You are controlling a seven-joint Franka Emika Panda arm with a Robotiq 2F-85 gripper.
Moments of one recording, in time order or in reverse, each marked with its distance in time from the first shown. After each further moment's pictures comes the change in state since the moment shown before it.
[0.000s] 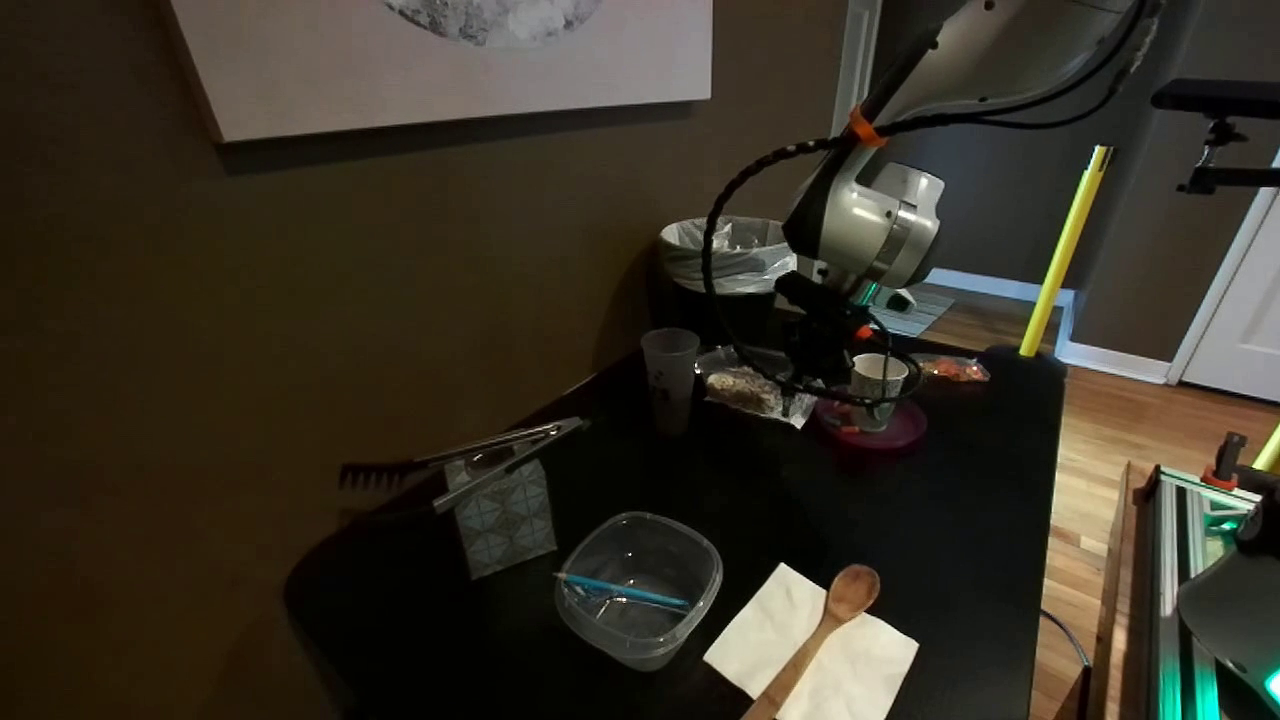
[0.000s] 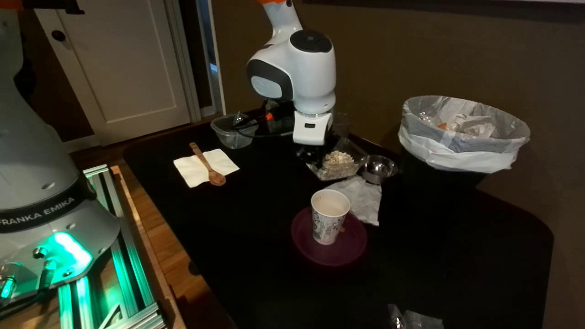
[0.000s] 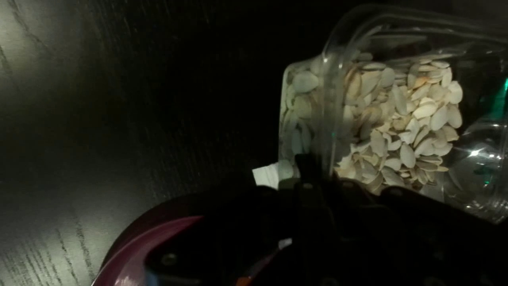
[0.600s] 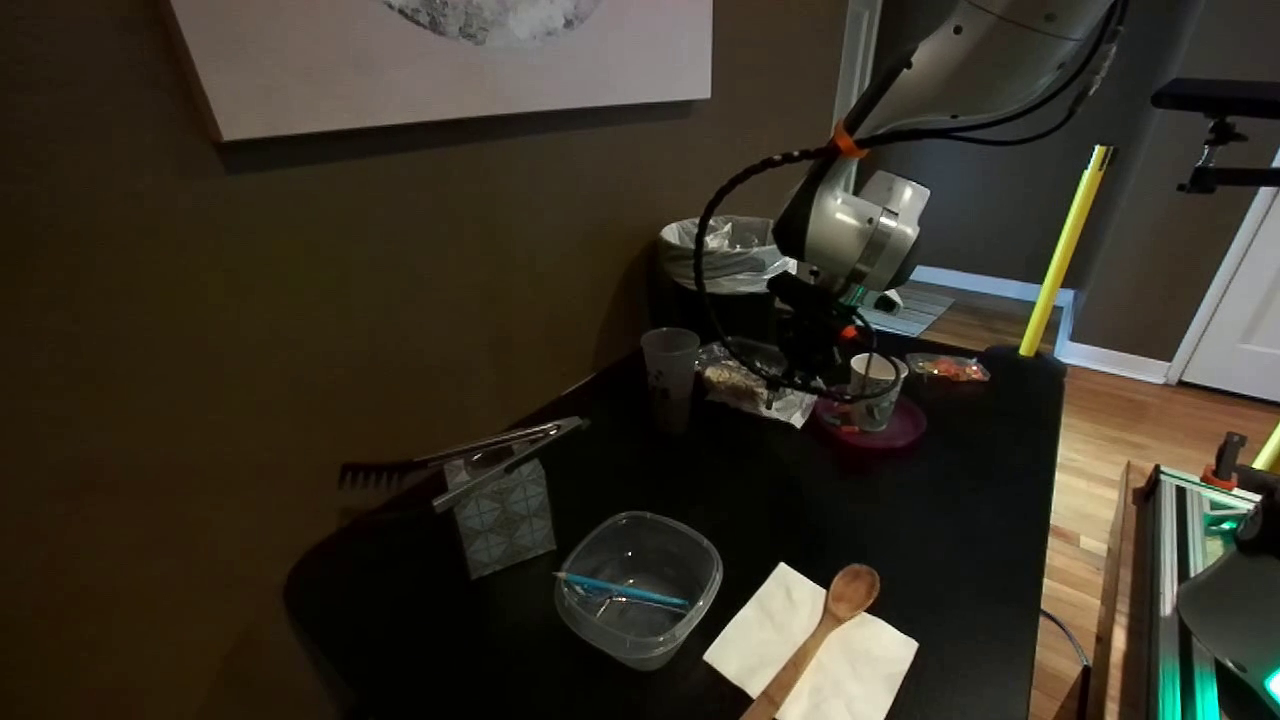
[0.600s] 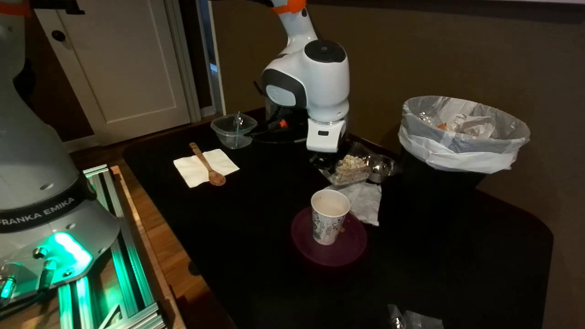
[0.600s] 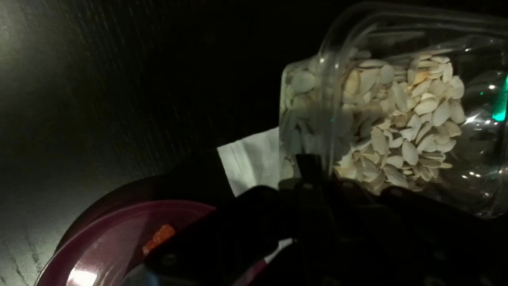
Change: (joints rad) arm -0.033 0.090 -0.003 0.101 0.015 0.014 -0.009
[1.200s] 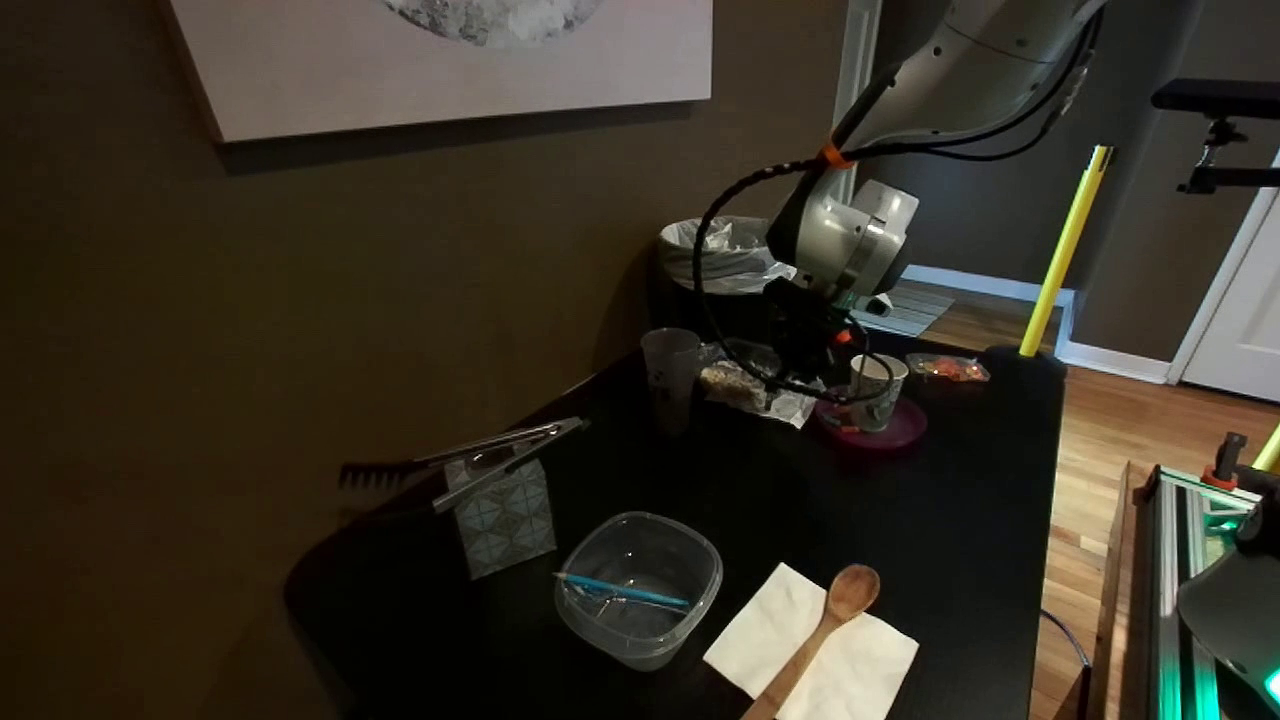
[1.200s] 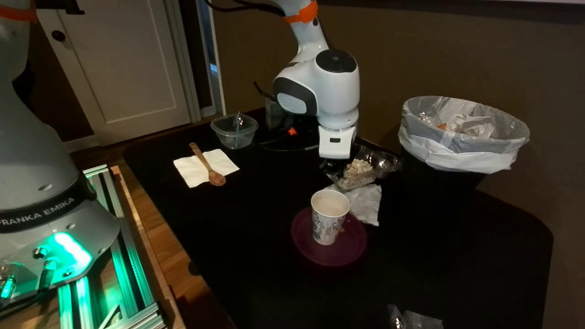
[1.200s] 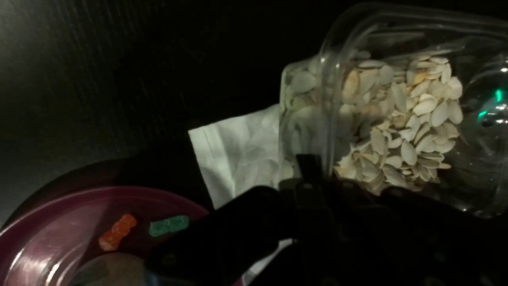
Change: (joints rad) arm -0.032 0.072 0.010 0.082 0.000 0.000 -0.076
